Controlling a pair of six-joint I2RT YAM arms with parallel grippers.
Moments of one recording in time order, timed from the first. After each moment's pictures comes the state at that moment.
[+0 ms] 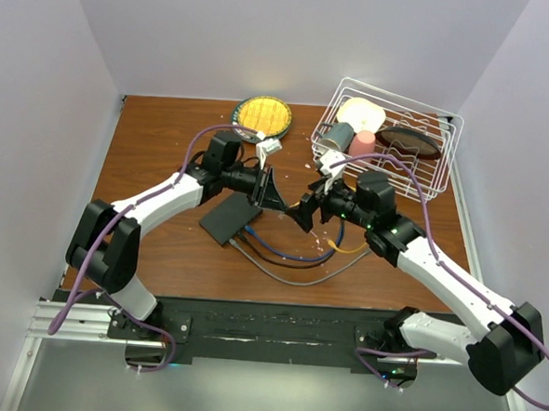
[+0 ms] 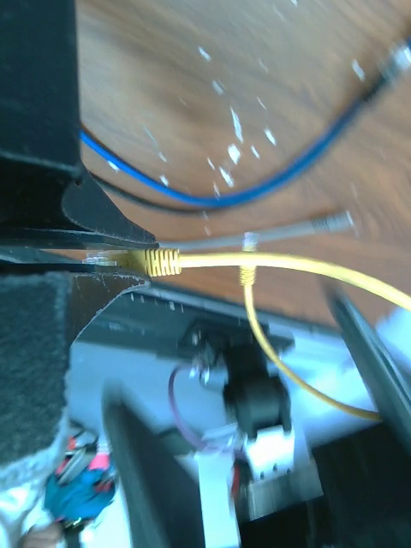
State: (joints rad) left arm -0.49 1.61 1.10 -0.12 0.97 -0.33; right arm 0.61 1.09 0.84 -0.01 -0.33 0.01
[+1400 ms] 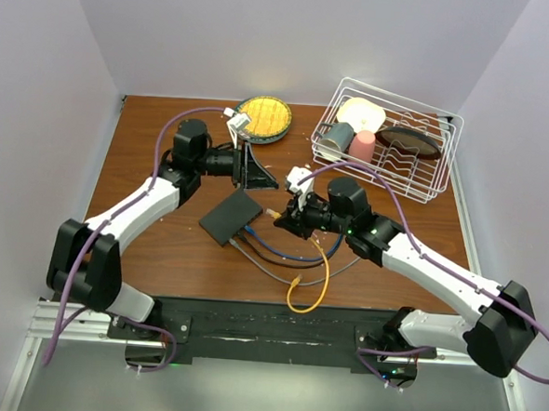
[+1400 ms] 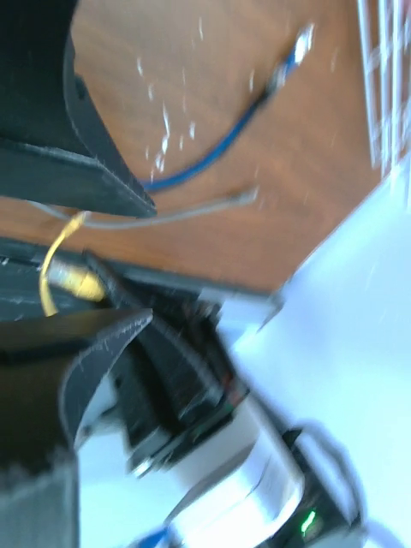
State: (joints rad) left arm -0.36 1.48 1.02 0.27 1.09 -0.62; right arm 0.77 1.20 0.87 -0.08 -0.38 -0.06
